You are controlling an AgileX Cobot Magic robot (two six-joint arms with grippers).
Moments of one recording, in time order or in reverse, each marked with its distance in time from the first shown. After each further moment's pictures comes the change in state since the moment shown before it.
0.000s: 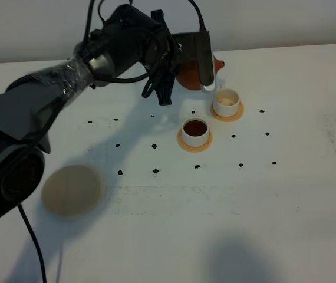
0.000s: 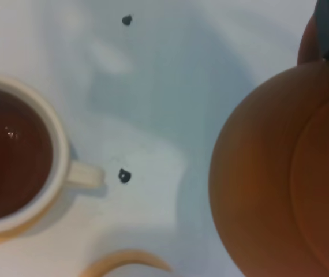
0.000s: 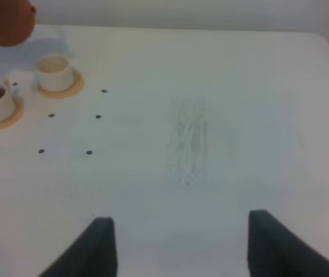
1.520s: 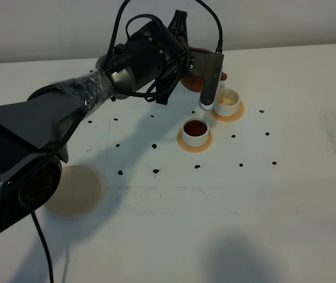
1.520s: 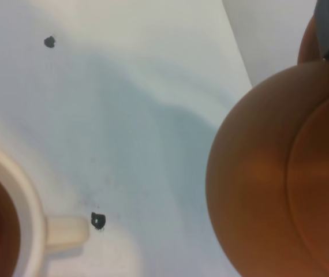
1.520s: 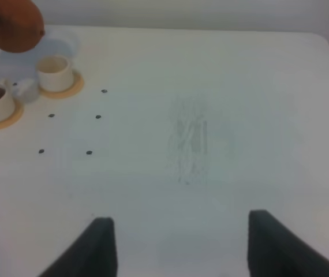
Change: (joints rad) left arm -0.058 0.032 0.000 0.290 -0.061 0.054; right arm 0.000 0.000 0.000 0.000 0.000 -0.001
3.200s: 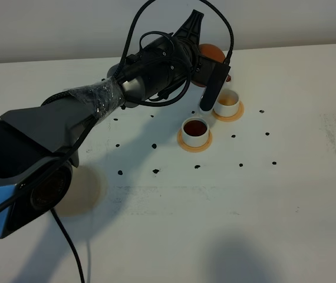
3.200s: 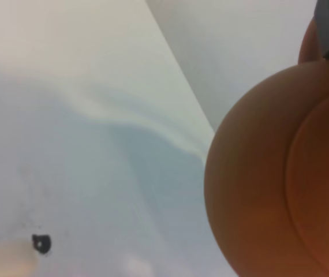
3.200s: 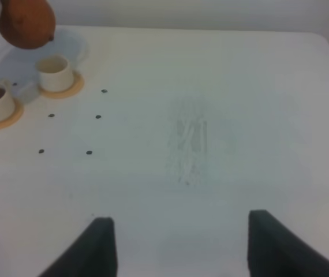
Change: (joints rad) left arm -0.021 0.039 0.000 0.217 -0.118 0.000; right arm 0.000 0.000 0.000 0.000 0.000 0.001
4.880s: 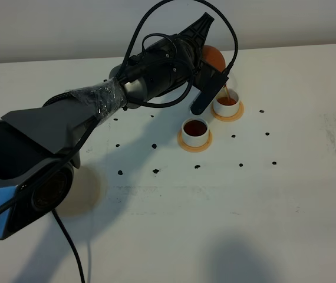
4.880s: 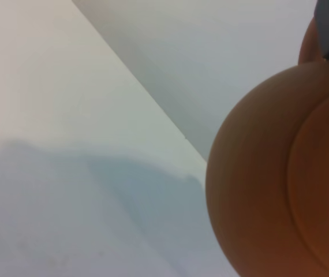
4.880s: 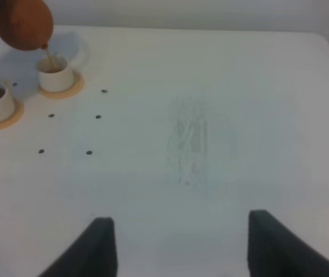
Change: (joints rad) left arm -0.009 0.000 0.000 0.052 -0.007 0.182; right arm 0.000 0.000 0.000 0.000 0.000 0.000
